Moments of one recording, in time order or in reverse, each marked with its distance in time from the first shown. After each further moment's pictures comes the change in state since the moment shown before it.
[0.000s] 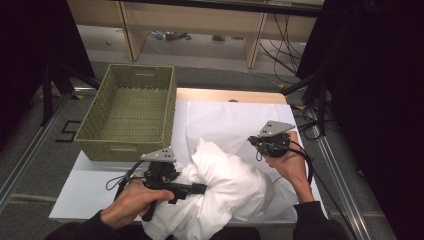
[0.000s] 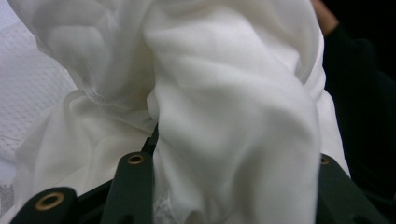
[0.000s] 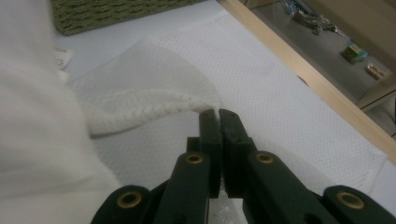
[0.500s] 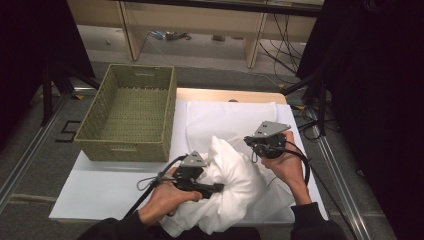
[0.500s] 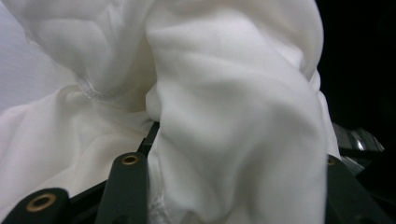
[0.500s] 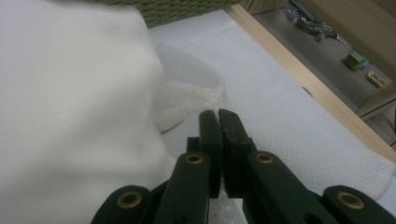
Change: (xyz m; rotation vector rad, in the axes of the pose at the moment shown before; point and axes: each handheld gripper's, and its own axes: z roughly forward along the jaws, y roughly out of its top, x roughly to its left) left arm -0.005 -0.005 0.072 0.110 0.112 0.123; right arm 0.012 0.012 -0.002 -0.013 0.006 -0.036
